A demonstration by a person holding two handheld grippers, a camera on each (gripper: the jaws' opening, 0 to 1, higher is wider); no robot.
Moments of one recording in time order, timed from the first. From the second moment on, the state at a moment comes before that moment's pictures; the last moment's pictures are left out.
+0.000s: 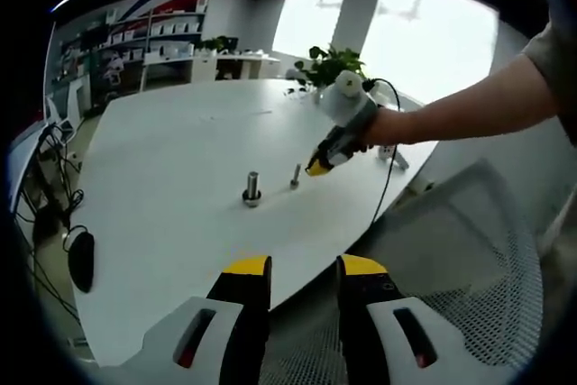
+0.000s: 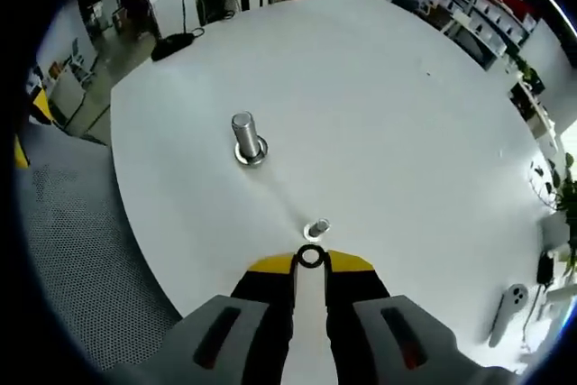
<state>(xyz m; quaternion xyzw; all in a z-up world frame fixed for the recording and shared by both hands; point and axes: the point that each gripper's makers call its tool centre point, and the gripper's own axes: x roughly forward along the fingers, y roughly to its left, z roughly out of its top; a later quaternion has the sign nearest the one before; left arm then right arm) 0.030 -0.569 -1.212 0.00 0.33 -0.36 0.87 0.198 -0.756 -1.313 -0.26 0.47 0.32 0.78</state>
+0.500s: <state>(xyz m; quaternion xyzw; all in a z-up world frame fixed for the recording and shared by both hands) 0.030 -0.570 -1.212 0.00 0.33 -0.37 0.87 0.215 -0.746 -1.307 -0.30 0.44 0.33 0.78</state>
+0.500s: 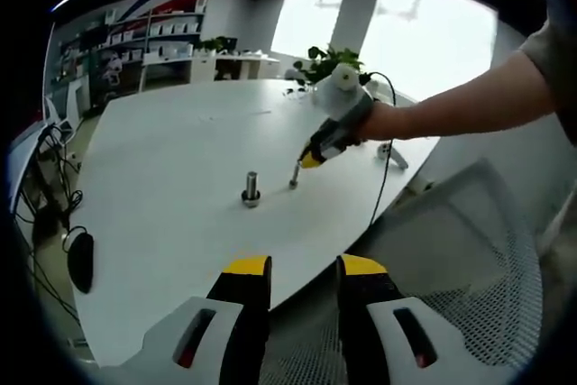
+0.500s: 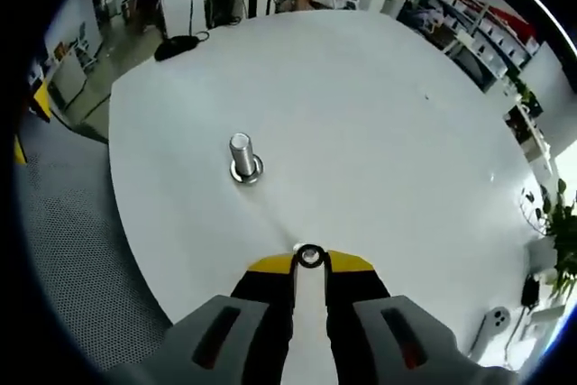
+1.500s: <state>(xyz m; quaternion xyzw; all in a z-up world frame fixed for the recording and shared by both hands) 0.030 -0.568 -1.215 0.00 0.34 -0.36 0.87 0.220 -0.748 -1.352 -0.31 0.50 0.34 0.74</state>
